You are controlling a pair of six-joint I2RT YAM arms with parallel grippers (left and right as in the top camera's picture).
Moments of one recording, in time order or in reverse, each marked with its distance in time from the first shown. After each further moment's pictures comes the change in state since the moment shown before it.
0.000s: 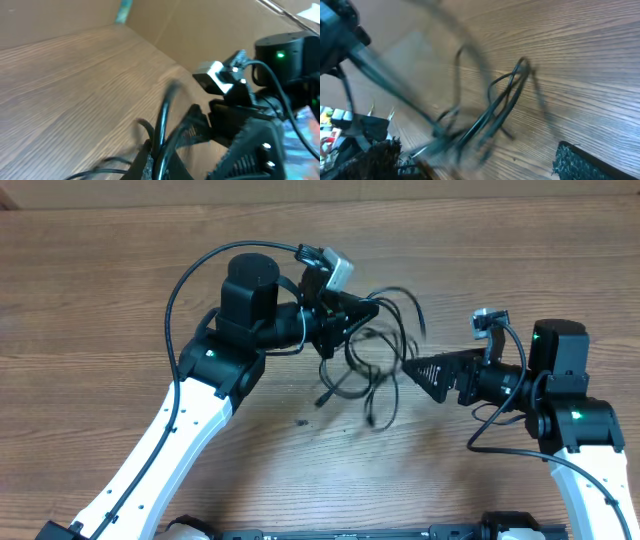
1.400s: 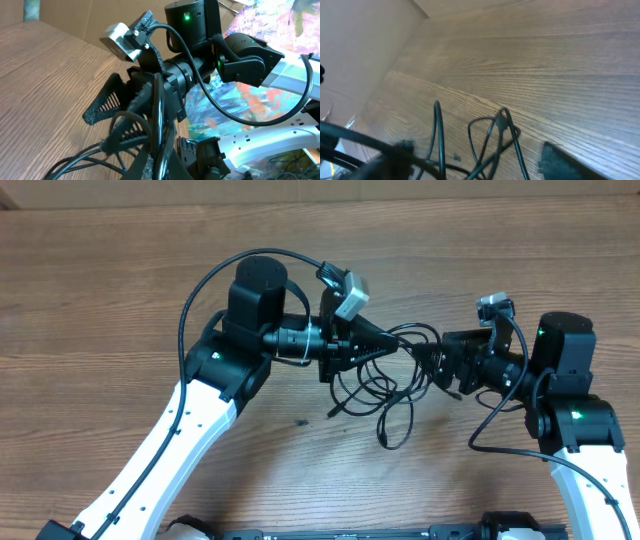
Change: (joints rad) left arm -0.032 0.000 0.000 0.013 0.337 0.083; right arm 0.000 0.000 0.000 0.140 0.111 -0.080
